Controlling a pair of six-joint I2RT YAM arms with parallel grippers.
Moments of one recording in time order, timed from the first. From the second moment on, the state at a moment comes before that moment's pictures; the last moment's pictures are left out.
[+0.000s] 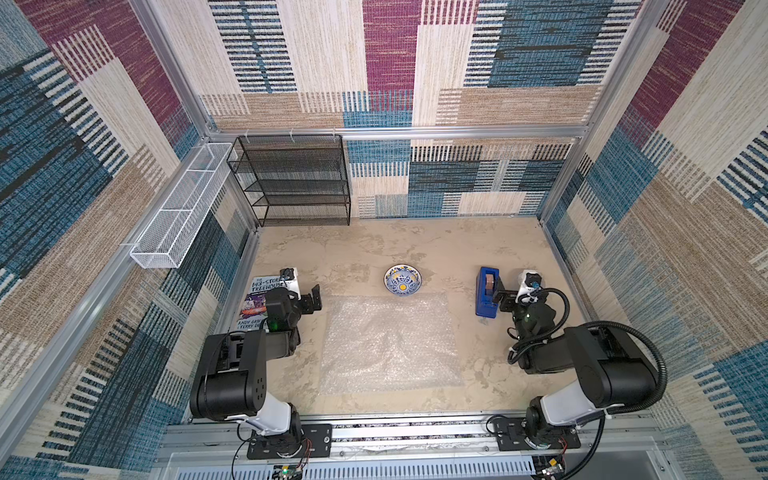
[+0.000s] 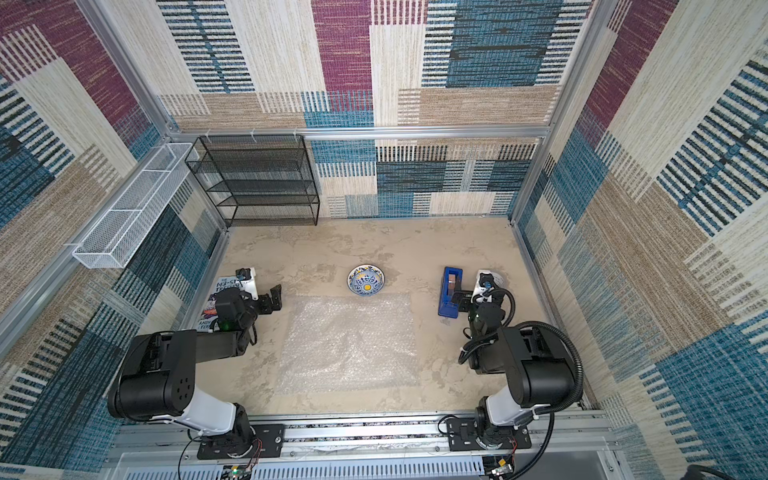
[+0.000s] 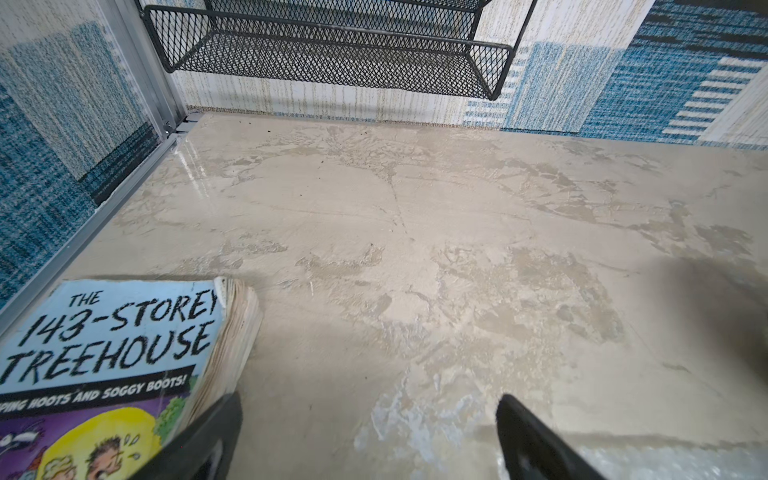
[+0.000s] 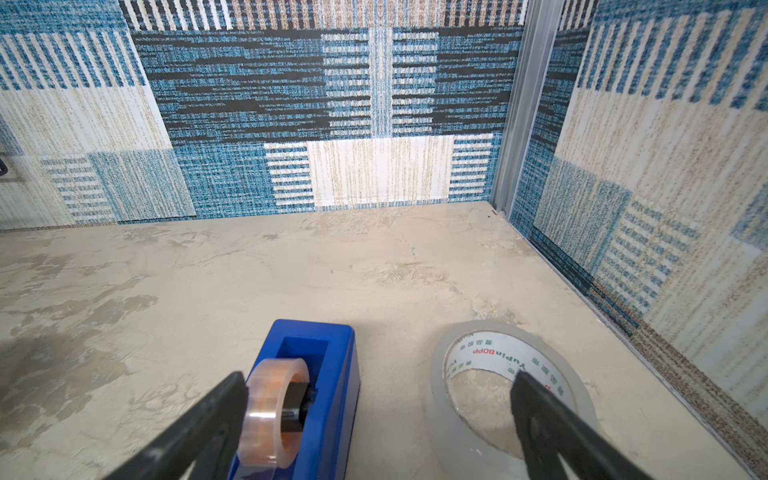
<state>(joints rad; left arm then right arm) 0.09 1.54 0.43 0.72 0.12 -0.02 0.02 1.54 0.20 1.27 0.13 0.03</state>
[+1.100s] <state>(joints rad) -0.20 1.29 0.78 -0.04 0.35 -0.47 0.36 1.43 1.11 -0.07 -0.07 0.38</state>
